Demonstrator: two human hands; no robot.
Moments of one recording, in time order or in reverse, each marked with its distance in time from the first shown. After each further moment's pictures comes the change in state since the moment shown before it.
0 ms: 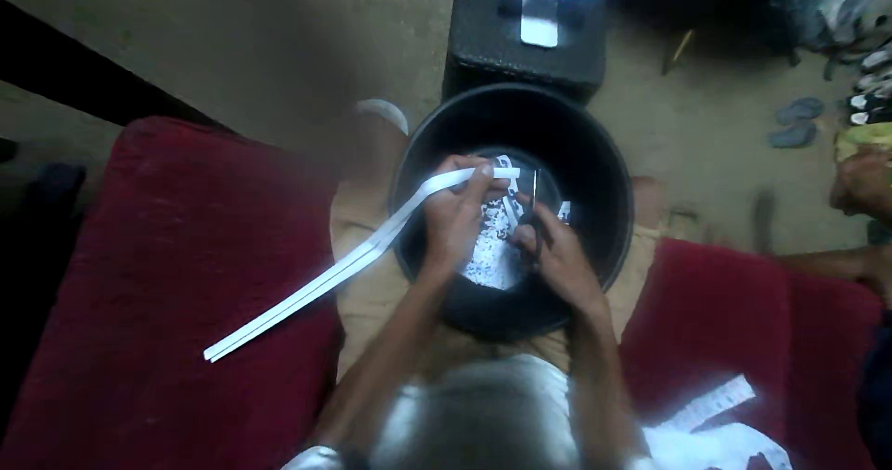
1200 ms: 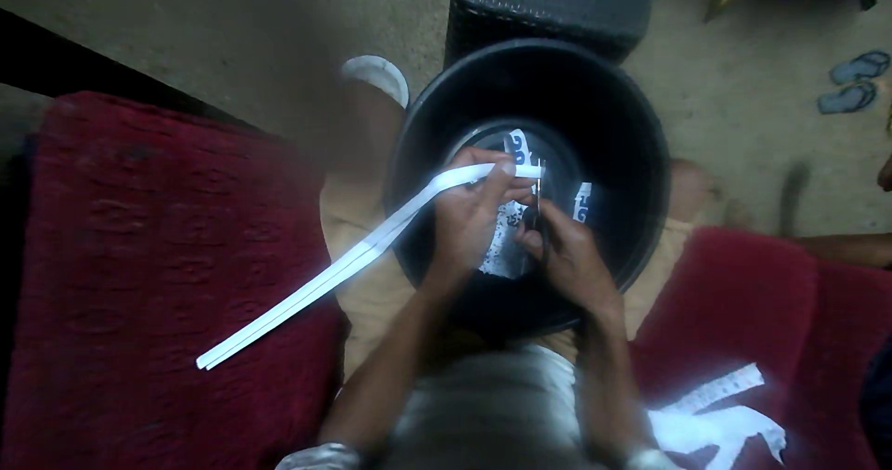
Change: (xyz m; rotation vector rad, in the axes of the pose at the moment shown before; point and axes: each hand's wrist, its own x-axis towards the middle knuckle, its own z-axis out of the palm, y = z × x) left_hand 0.003 -0.009 0.004 -0.132 0.005 -0.070; right_hand 0.006 0.007 0.007 -0.057 -0.047 -0.203
